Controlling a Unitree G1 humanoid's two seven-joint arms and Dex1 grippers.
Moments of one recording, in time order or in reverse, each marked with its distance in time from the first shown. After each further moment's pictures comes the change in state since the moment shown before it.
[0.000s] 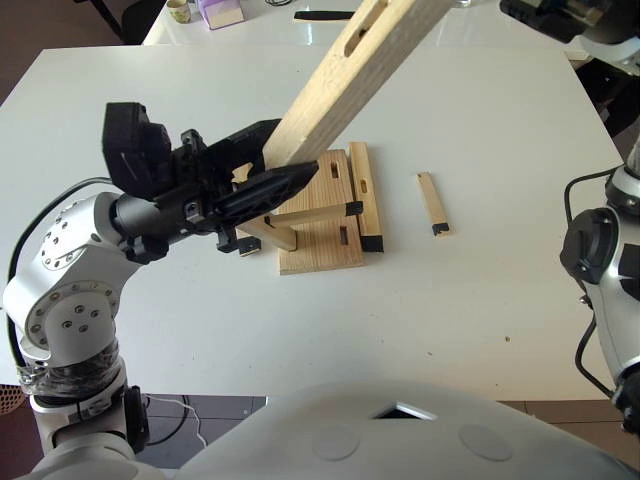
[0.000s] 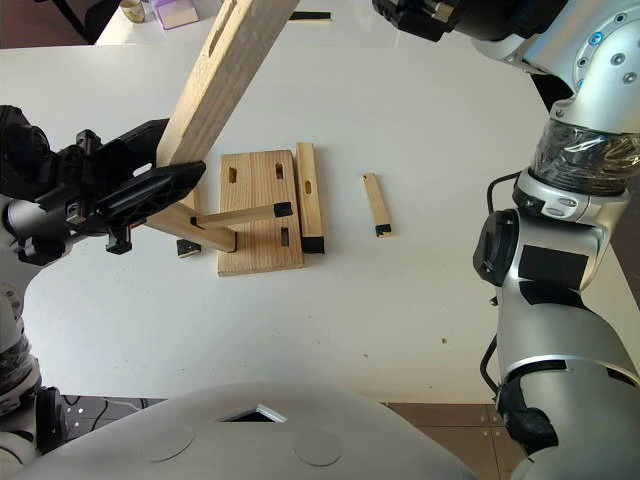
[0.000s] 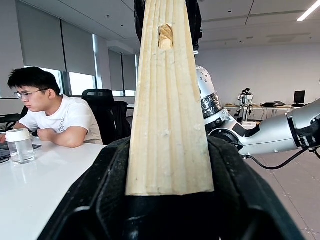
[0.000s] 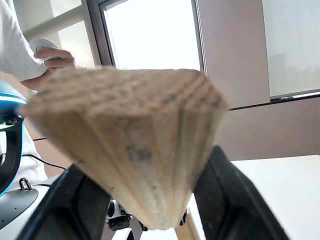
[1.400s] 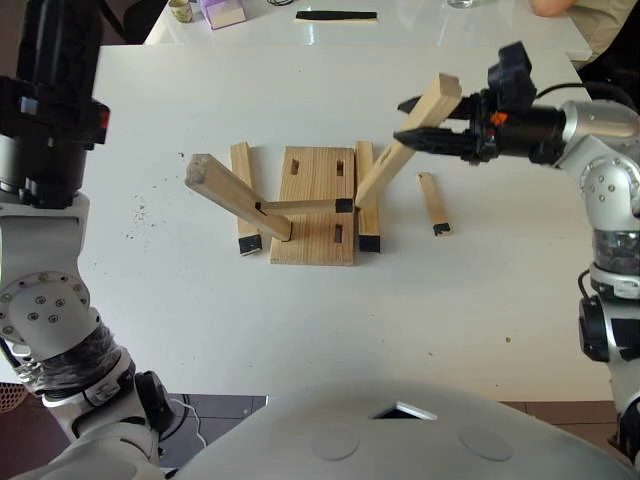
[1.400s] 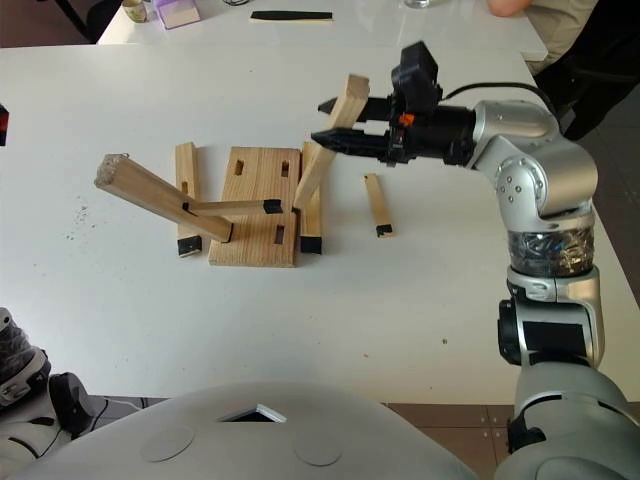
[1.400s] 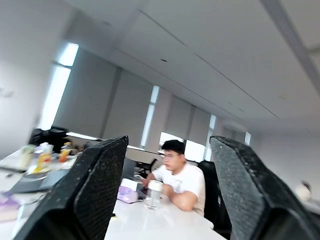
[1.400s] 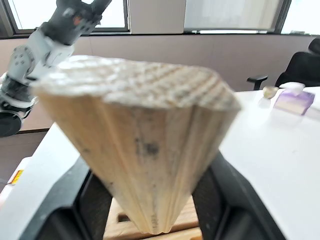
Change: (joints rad) left arm -0.019 -0.141 0.263 0.164 -0.077 -0.201 0.491; right arm 0.496 -0.117 0.241 -0.181 -0.617 -0.524 0.176
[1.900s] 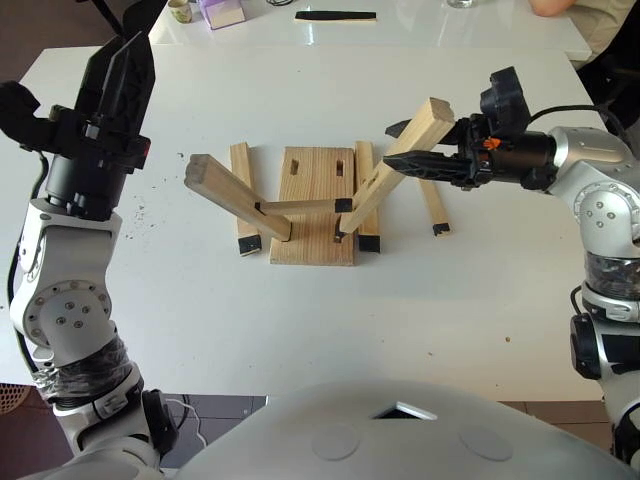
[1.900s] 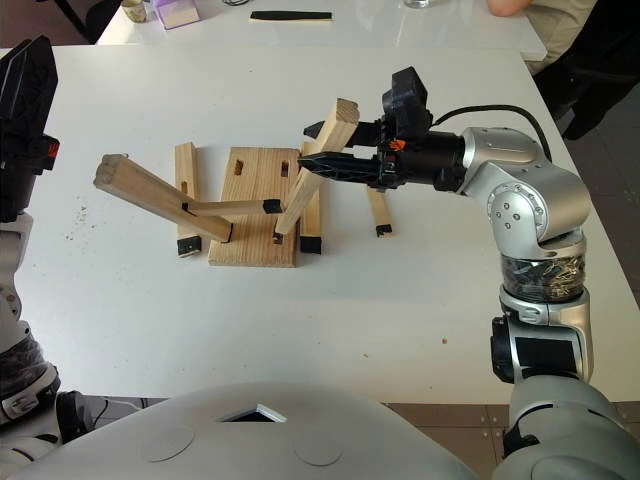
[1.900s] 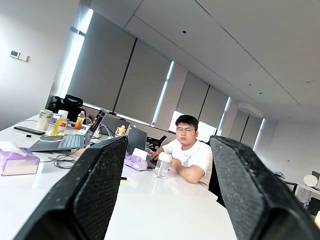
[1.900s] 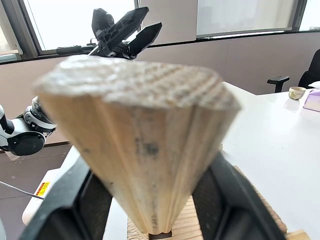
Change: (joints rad) left arm 0.053 -0.010 -0.081 0.011 0.076 0.013 -0.011; right arm 0.055 0.052 -0.035 -0.110 0.097 0.085 -0.060
